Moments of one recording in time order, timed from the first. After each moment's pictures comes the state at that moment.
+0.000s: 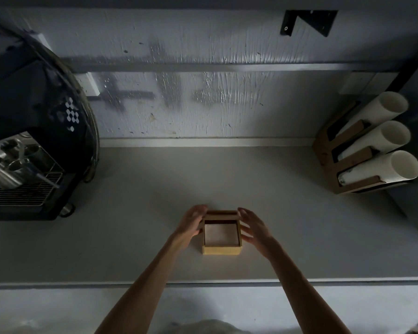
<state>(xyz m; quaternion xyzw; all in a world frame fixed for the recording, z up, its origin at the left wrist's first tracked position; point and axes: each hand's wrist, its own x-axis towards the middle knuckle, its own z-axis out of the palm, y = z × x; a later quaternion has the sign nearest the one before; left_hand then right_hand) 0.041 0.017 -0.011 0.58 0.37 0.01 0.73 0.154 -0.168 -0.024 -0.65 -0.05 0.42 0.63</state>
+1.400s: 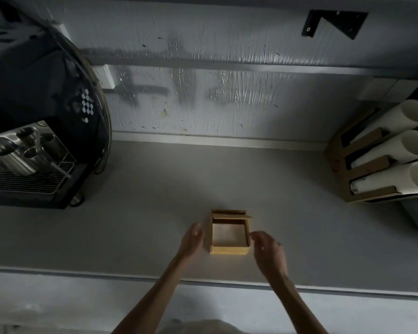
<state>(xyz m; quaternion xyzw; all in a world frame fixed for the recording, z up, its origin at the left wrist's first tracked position) -0.001 0.009 -0.064 0.71 0.39 0.00 0.58 0.109 -0.194 -0.040 -0.90 -0.21 0.09 0.37</state>
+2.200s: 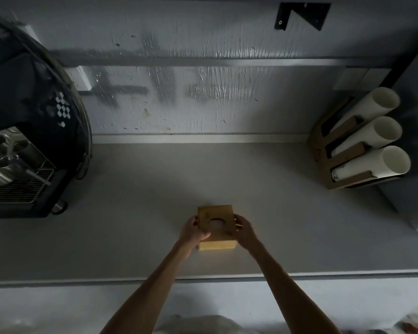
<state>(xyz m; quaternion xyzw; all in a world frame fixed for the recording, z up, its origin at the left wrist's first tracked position) 0.038 -0.005 -0.071 0.68 0.41 -0.01 0.61 0.146 -0.158 -0.068 -0.82 -0.14 0.33 0.46</state>
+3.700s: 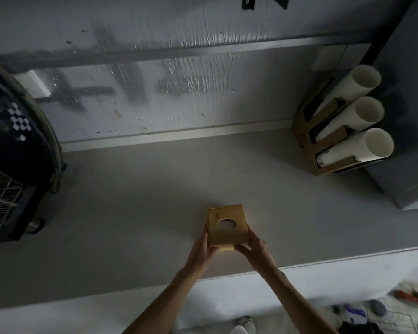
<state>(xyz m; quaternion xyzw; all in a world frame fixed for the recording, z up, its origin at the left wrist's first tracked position) 0.049 -0.078 -0.077 0.78 0.25 -0.03 0.57 0.142 -0.249 -0.081 -0.84 -0.22 0.23 0.43</state>
